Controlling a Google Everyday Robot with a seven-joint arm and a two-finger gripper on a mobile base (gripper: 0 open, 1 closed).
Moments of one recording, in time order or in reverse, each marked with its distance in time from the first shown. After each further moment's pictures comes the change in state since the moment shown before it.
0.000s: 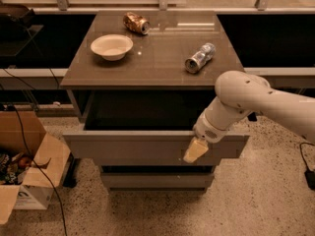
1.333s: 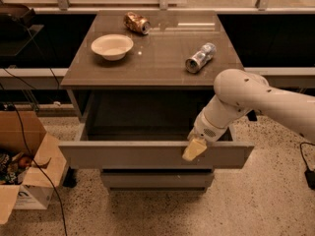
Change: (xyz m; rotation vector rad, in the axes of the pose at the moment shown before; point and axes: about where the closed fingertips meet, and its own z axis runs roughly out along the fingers) arm -0.002 -0.002 -0.004 -0.001 0.000 0.000
